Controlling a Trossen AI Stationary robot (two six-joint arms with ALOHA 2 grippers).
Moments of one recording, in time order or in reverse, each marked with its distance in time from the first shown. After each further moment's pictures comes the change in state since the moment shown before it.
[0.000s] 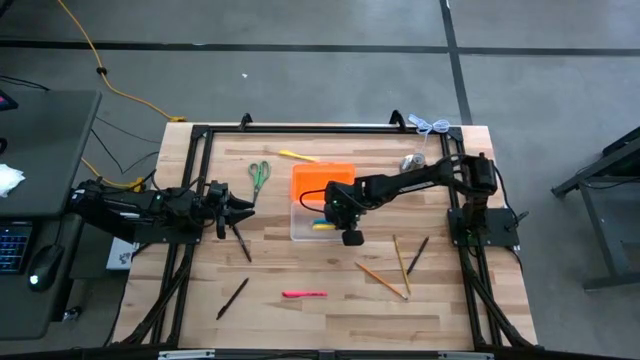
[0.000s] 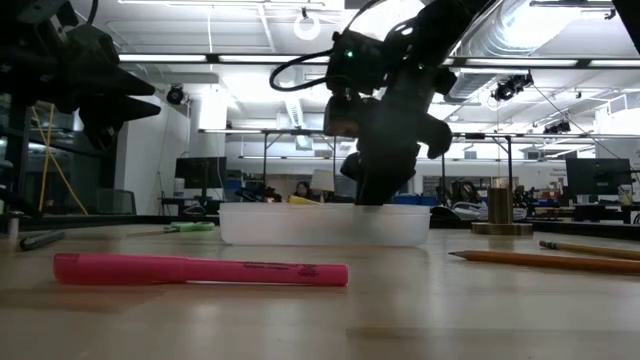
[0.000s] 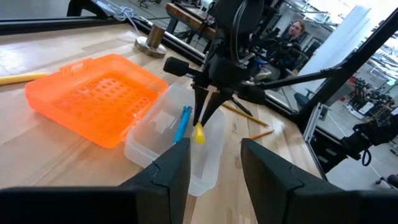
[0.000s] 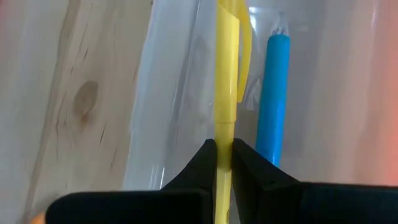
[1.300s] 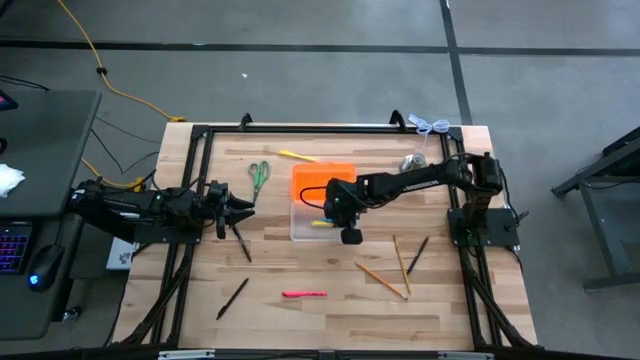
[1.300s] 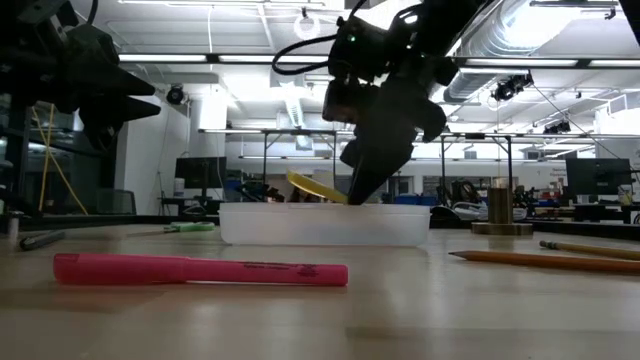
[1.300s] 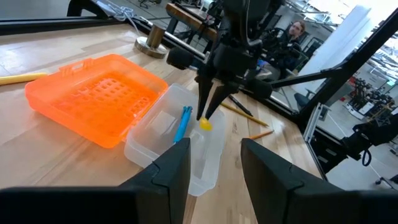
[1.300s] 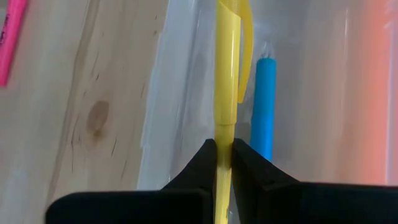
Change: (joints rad) left arm 0.000 0.000 0.000 0.000 0.000 0.000; right arm 0.000 -0.045 -0.001 0.009 0.004 0.039
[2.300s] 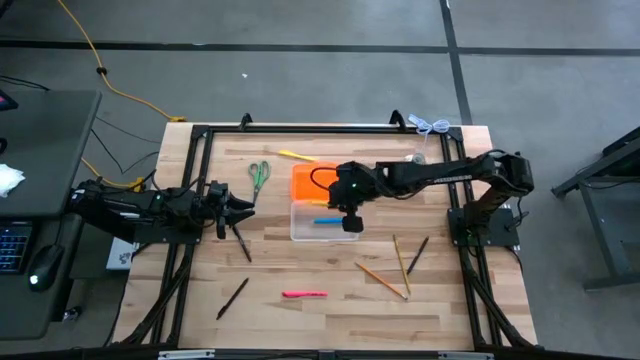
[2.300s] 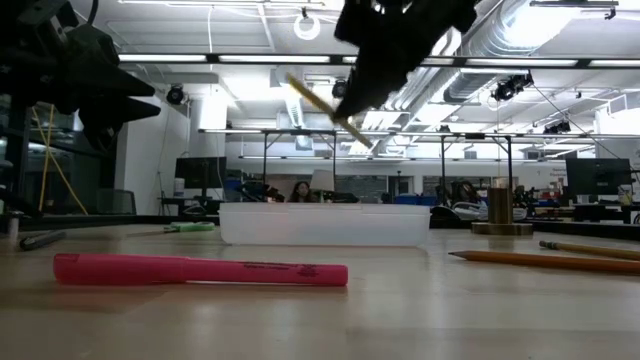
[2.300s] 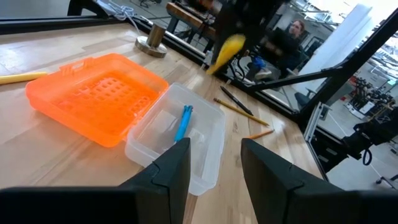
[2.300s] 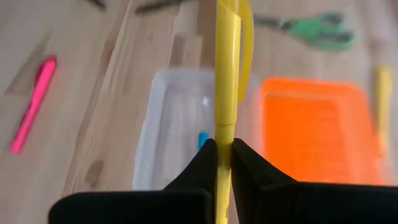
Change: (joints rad) left arm 0.000 0.000 0.000 -0.003 0.000 0.000; right arm 0.000 -0.225 0.002 0.039 0.129 0.007
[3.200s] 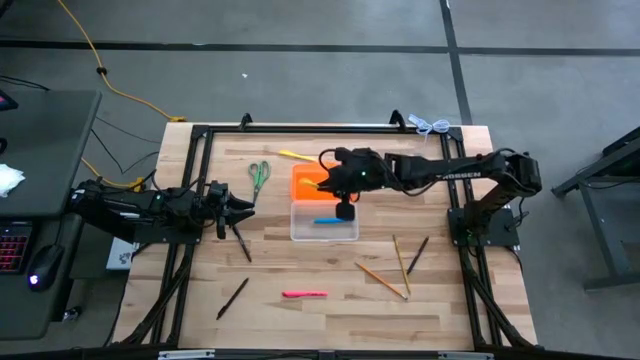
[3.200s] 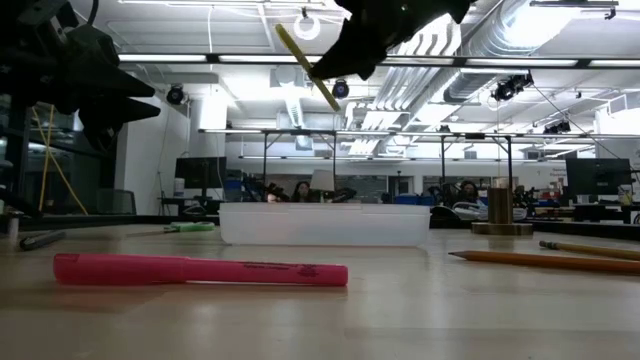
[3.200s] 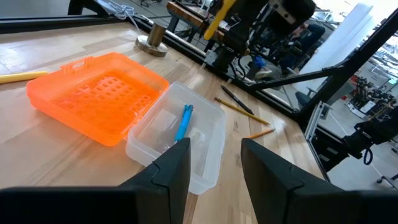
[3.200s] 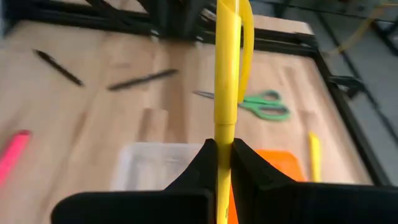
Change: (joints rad) left arm 0.000 0.000 0.000 -0.005 0.000 0.000; right arm -0.027 -0.070 0.012 0.201 0.101 -0.034
